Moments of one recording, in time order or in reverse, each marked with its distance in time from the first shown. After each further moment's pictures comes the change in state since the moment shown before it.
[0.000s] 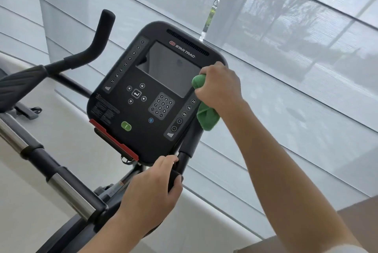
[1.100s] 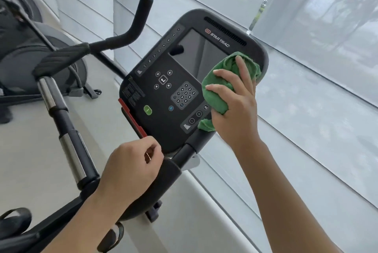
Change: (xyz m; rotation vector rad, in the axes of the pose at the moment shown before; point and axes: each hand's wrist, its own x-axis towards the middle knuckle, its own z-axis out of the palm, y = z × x) left_hand 0.005 -0.005 0.006 0.039 0.315 -0.272; right_hand -0.048 0.051 0.087 0.626 0.444 -0.584
